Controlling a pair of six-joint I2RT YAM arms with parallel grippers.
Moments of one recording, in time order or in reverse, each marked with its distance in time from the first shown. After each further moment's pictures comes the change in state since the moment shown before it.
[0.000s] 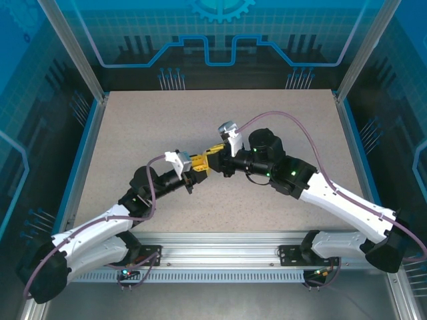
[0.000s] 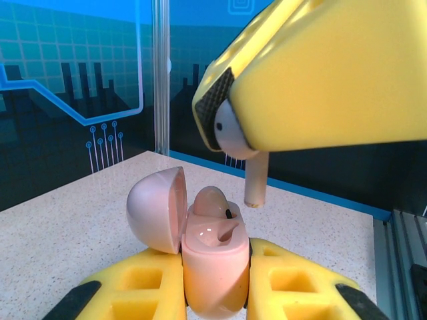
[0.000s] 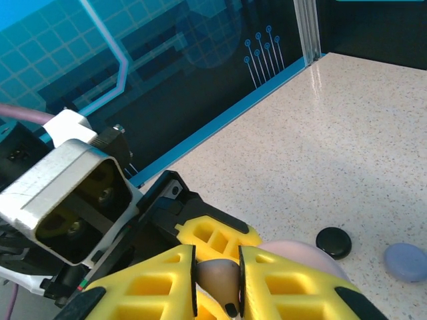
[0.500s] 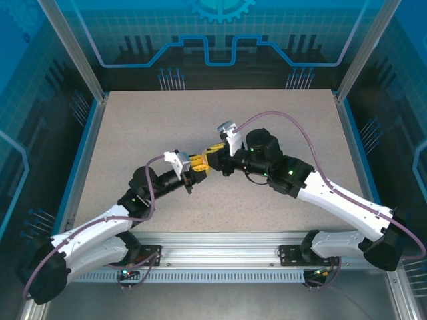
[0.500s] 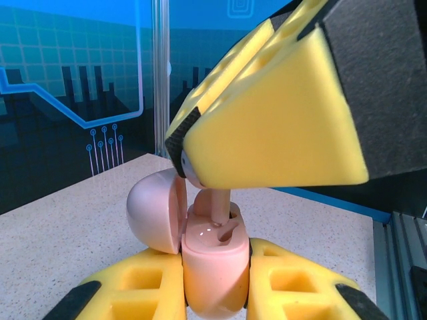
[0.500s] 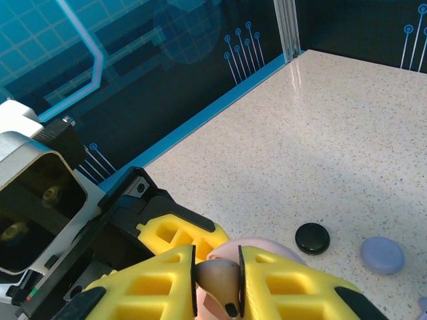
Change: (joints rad) left arm 0.000 -0.007 0.000 0.000 0.000 0.000; right arm 0.000 0.022 0.000 -0.007 0.050 -0.021
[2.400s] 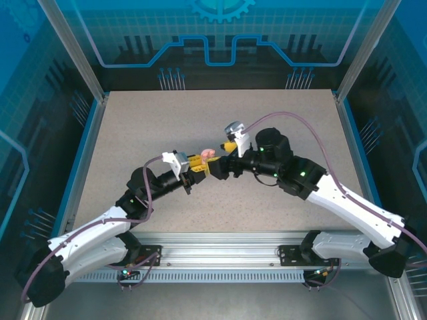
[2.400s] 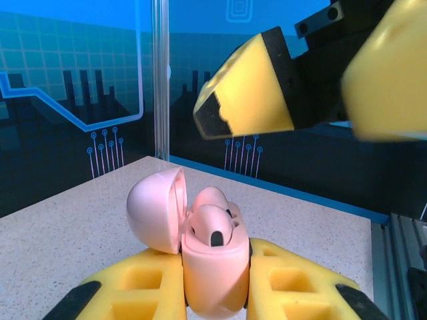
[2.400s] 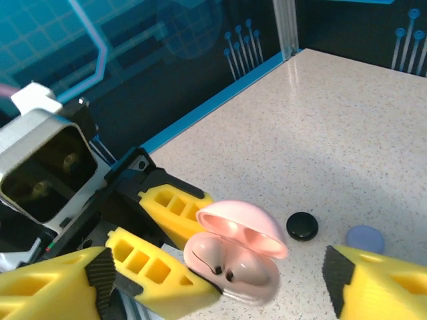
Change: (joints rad) left arm 0.000 -0.033 0.000 -0.025 0.000 0.000; right arm -0.043 -0.090 0.018 -0.125 -0.040 -0.047
